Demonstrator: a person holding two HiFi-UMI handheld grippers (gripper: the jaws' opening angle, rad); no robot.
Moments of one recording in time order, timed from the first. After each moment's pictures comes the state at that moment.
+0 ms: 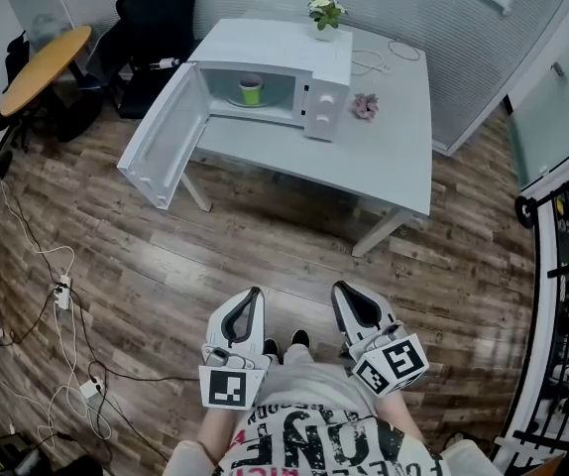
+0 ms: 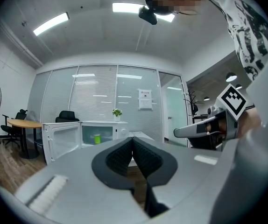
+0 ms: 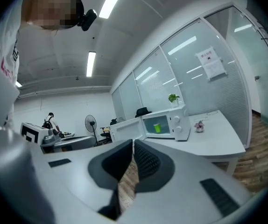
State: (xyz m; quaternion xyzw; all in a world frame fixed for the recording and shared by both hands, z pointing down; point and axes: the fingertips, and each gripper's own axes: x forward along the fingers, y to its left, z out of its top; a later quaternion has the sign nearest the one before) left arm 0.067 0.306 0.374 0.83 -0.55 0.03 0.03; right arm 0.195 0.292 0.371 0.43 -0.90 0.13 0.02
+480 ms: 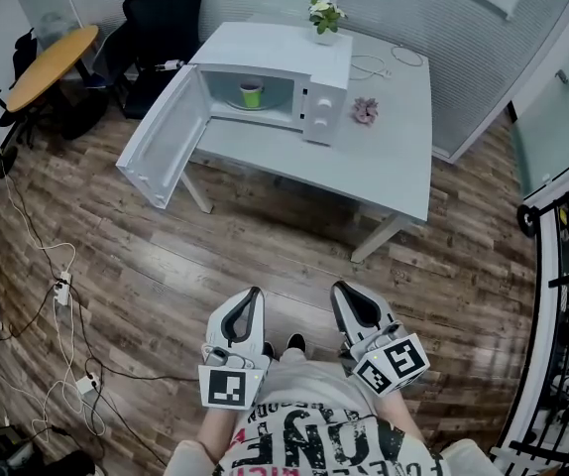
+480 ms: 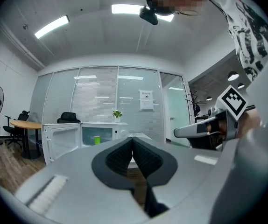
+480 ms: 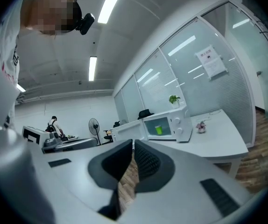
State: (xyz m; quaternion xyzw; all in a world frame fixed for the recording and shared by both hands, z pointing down) left arm 0.087 0.307 0.373 0.83 -0.56 0.02 0.03; right arm 0.214 0.289 0.369 0.41 -0.90 0.13 -0.01
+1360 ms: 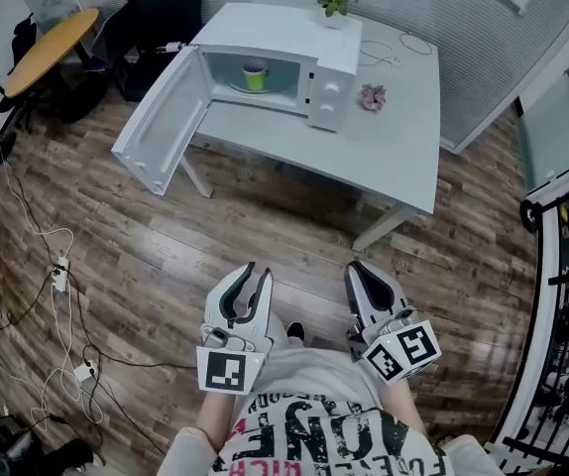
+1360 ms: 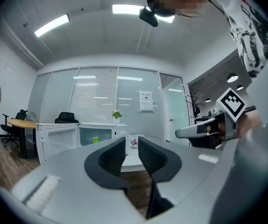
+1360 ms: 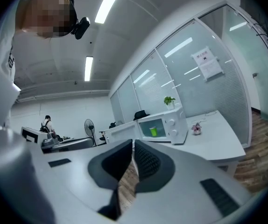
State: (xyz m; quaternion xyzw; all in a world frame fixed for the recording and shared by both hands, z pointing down) left arm 0.085 0.281 0.371 0.83 -0.56 0.01 0.03; right arm 0.227 0.262 0.369 0.43 -0.89 0.13 -0.01
